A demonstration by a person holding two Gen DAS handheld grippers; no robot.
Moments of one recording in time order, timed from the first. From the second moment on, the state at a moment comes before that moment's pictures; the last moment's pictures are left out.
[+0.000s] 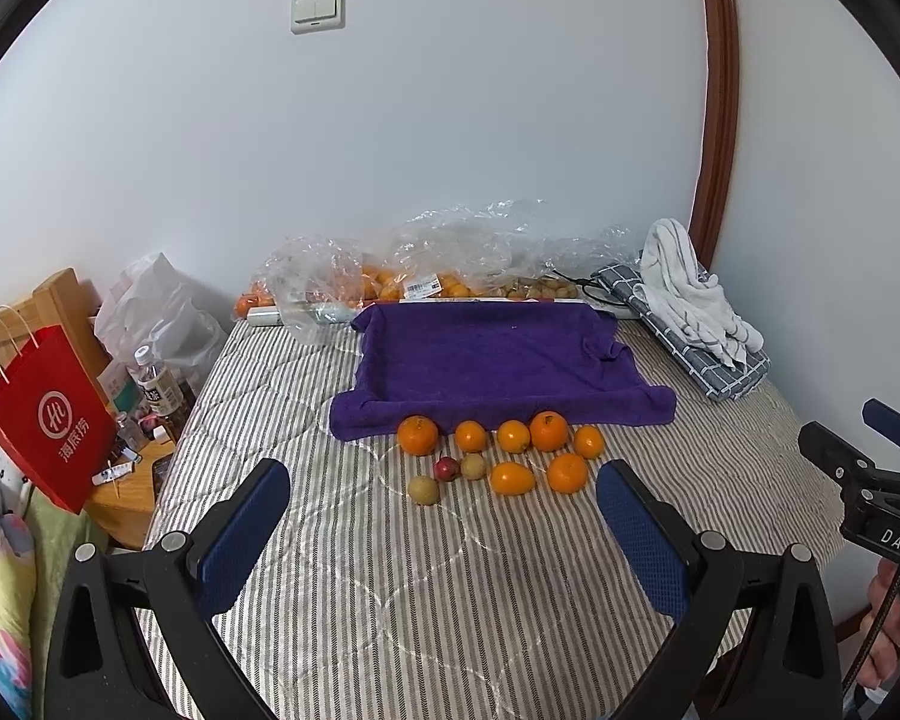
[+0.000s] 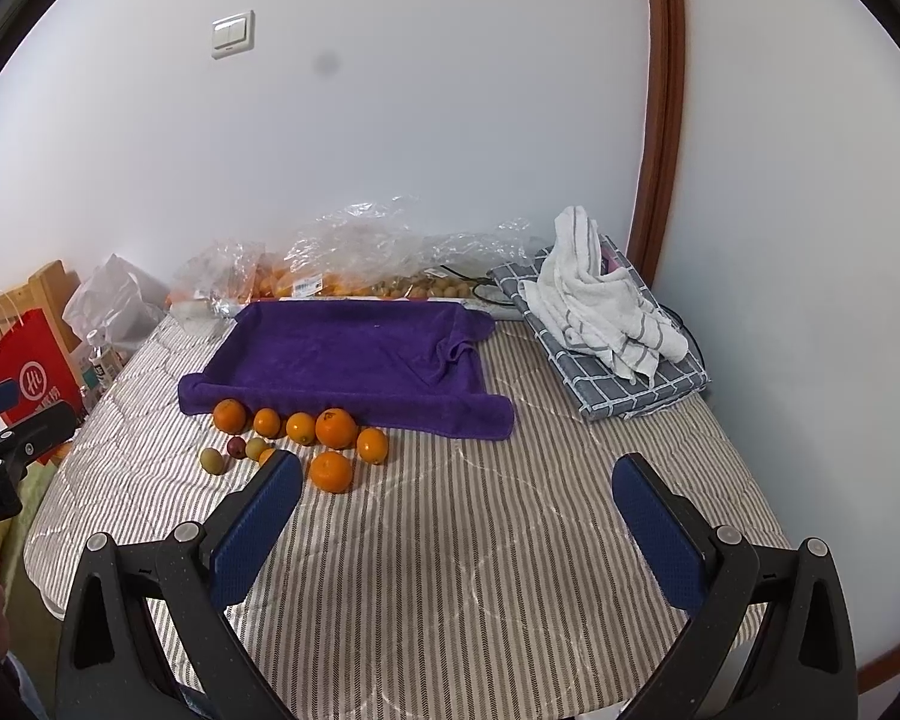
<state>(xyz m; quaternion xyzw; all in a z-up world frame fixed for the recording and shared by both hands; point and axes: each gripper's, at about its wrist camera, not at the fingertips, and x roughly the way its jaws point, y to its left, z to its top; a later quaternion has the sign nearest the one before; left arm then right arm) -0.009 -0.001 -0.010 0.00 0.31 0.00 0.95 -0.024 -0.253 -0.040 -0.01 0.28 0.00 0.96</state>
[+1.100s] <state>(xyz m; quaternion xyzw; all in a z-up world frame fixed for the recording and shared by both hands) 0.069 0.035 -0.069 -0.03 0.33 0.00 0.94 0.051 -0.245 -0.095 -0.02 0.30 0.02 0.95</state>
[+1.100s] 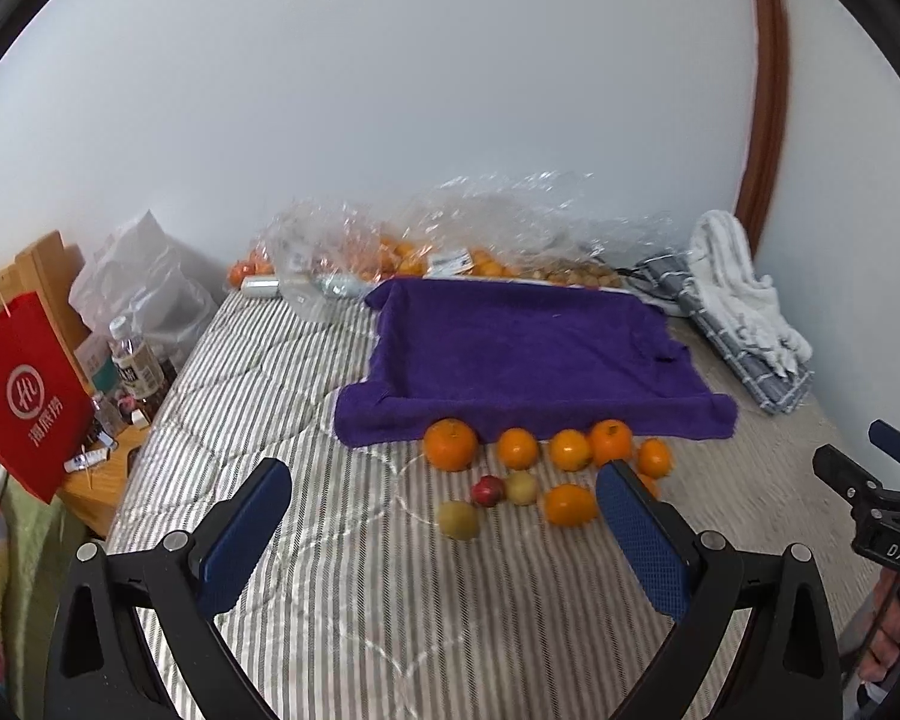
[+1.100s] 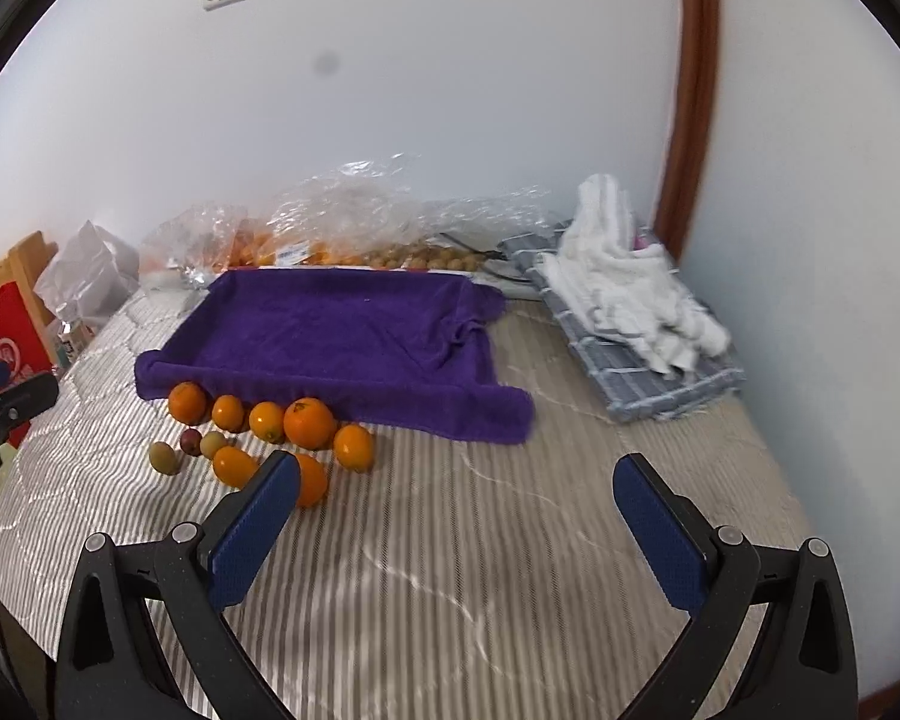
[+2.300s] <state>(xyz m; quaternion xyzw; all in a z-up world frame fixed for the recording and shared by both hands) 0.134 0.042 -0.185 -0.05 0.44 -0.07 0.90 0.165 -0.222 -0.194 0.02 0.41 0.12 0.90</state>
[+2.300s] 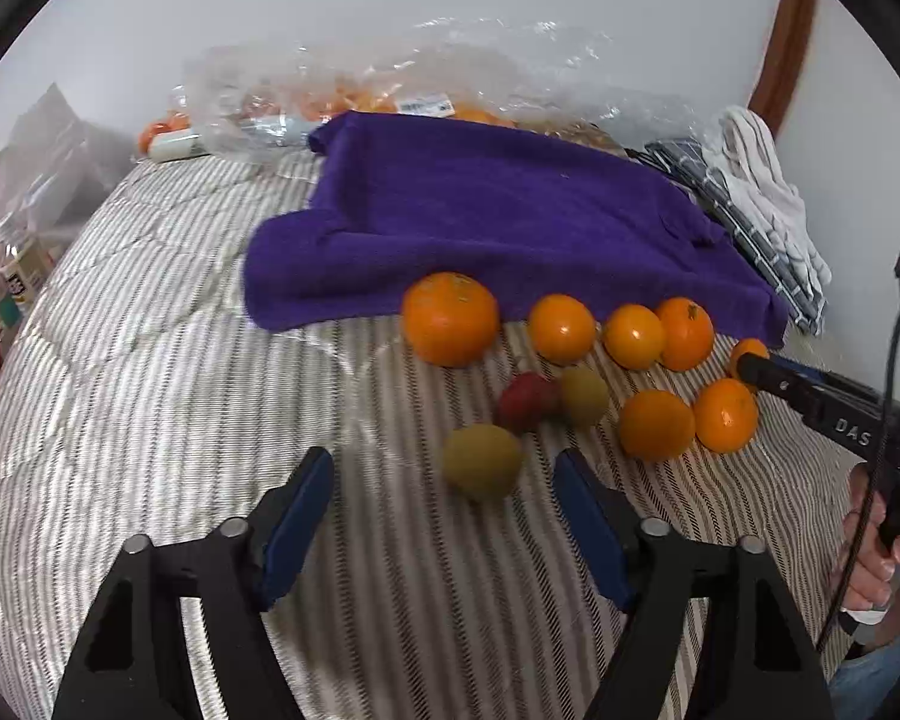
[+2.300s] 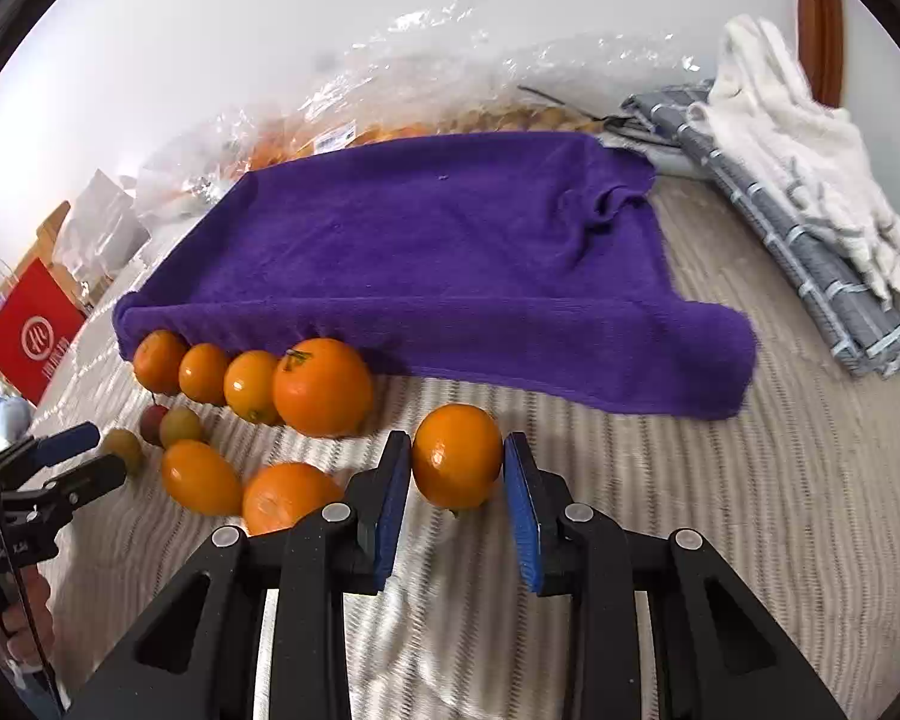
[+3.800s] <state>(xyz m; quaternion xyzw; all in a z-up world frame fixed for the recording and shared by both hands) 0.105 0.066 -0.131 -0.08 0.37 -0.05 0.92 0.137 -0.233 -0.149 0.02 0.35 0.08 0.93</state>
